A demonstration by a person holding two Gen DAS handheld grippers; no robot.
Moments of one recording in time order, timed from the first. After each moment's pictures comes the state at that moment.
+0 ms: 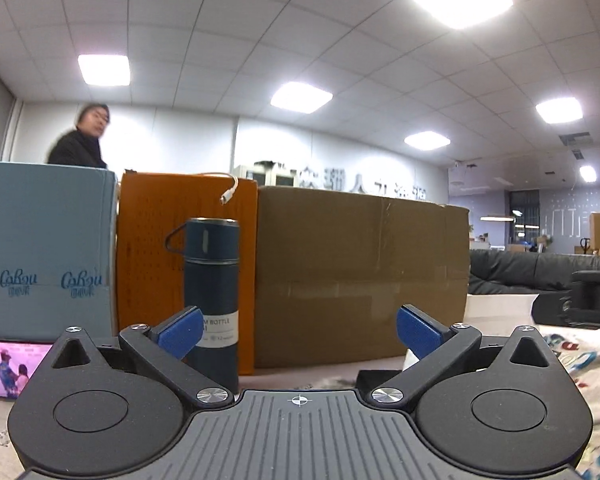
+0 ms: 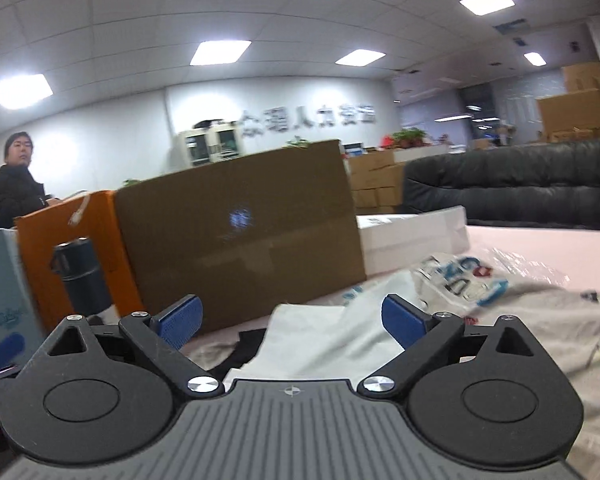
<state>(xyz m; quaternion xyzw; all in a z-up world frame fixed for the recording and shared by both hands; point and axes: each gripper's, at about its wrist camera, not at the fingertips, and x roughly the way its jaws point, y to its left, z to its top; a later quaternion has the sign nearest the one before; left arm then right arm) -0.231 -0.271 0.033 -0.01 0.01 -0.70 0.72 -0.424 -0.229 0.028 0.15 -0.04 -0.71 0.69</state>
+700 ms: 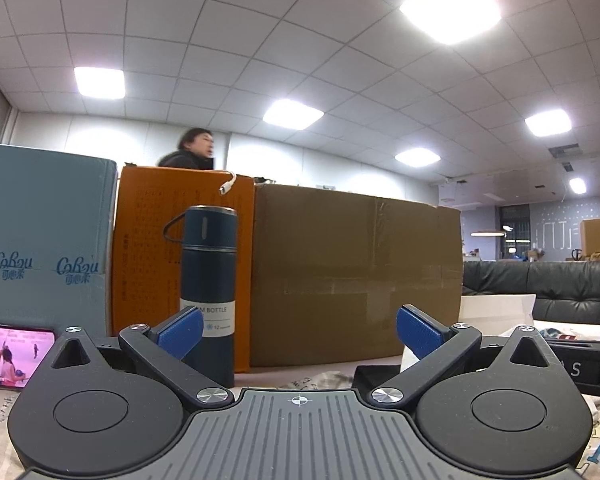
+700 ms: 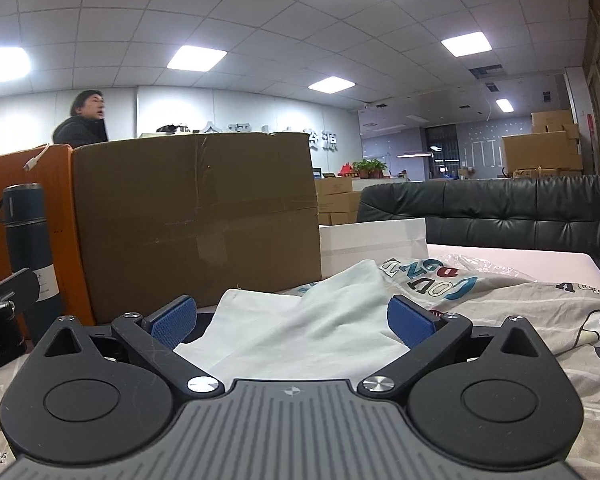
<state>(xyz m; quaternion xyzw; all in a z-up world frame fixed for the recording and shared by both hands) -0.223 -0.268 0.009 -0.03 -0.01 -0.71 0.70 -0.404 -0.246 -0.023 0.08 -0.01 -0.76 0.64</state>
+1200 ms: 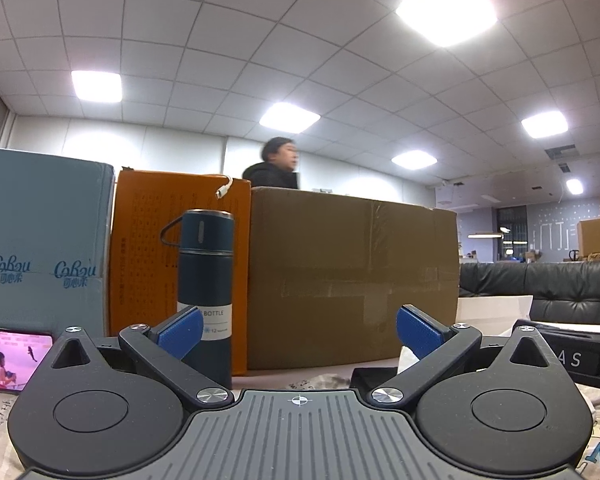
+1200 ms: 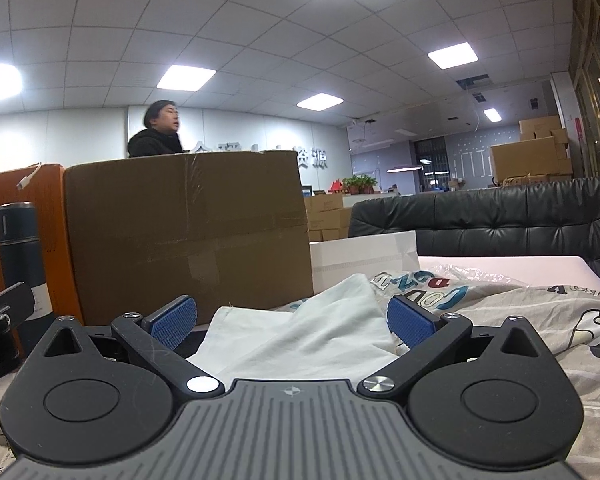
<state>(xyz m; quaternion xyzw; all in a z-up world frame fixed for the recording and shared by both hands) -0.225 -0.263 0.008 -0.03 -0.02 -0.71 0.70 -0.403 -0.238 -0.026 0.06 -0.04 -0.77 0.63</state>
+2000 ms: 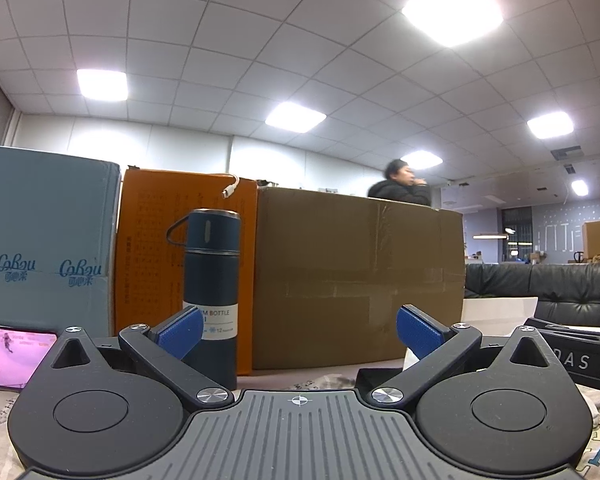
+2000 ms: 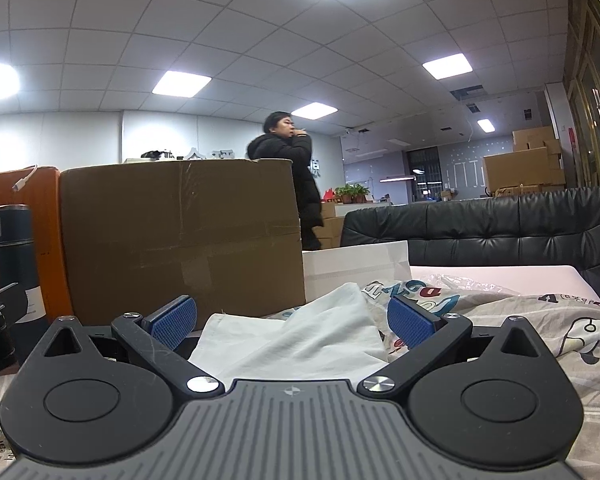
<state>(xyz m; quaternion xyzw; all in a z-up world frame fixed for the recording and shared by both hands) -0.224 -0.263 0.010 -0.04 -0.01 -0.71 0.71 -0.399 -0.232 -0.023 0.05 -0.03 -0.78 0.63</state>
